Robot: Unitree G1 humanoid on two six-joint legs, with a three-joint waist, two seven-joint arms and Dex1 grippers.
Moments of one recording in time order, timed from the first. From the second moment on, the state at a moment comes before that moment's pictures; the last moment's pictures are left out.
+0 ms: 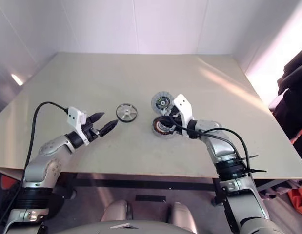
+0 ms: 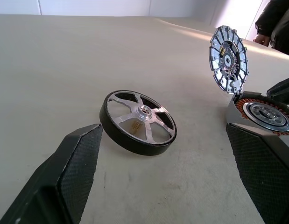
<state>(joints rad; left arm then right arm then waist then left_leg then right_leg) -0.15 0.41 0.12 -0.07 -0.45 0.37 -0.64 -0.46 -0.40 0.14 0.14 0.21 0.45 0.83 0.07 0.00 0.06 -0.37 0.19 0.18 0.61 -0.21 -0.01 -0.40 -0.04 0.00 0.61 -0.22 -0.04</state>
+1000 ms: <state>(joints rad) -0.15 0.41 0.12 -0.05 -0.44 0.35 -0.64 -0.49 -0.36 0.15 0.28 0.14 0.38 0.78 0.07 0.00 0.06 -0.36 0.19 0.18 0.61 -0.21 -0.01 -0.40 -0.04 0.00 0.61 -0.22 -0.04</state>
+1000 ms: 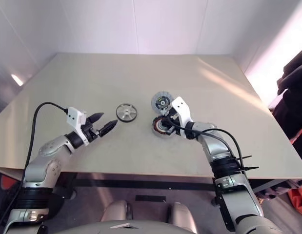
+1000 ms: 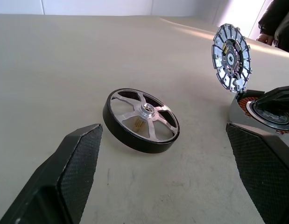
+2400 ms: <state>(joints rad) -0.15 0.41 0.13 -0.05 -0.44 0.36 -0.63 -0.54 -0.34 0.12 0.25 0.18 0.38 0.78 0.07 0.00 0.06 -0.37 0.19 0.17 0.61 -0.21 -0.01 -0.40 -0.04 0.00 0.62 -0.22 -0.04</state>
